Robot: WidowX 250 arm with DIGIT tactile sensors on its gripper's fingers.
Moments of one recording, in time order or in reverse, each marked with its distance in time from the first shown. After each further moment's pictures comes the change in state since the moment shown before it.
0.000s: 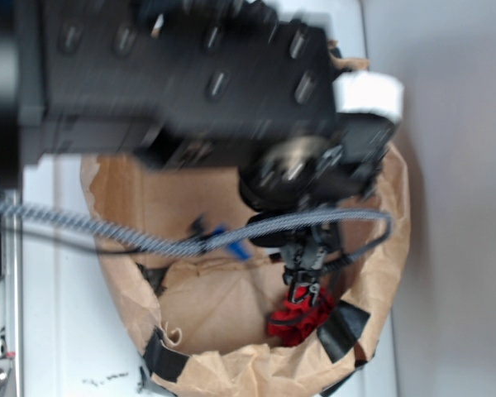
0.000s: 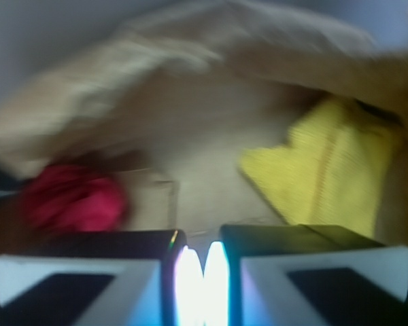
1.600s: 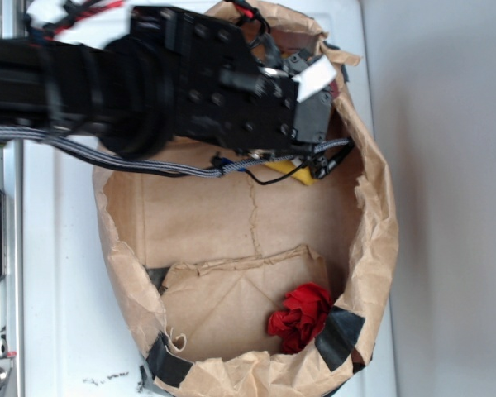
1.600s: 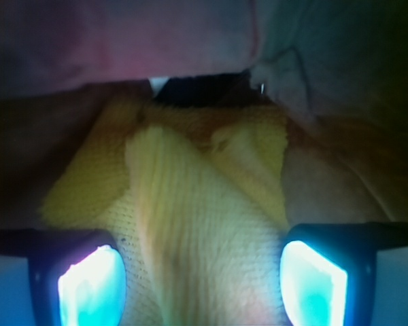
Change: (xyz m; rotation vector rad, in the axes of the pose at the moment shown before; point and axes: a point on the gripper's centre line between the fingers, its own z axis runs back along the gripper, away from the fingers) arm 0.028 0.069 -0.090 0.264 -0.171 0.366
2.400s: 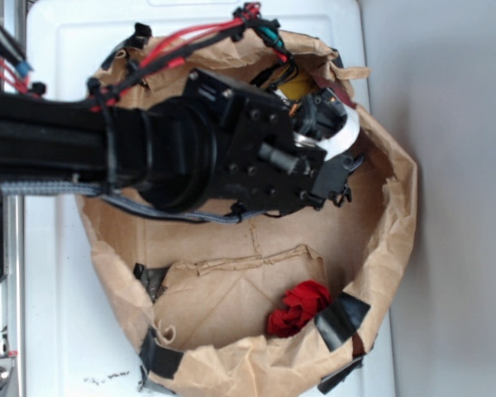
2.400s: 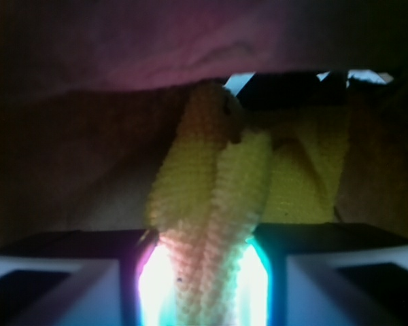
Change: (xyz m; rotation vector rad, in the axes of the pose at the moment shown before) arm -0.003 -0.019 -0.002 -0.011 -0.050 0.009
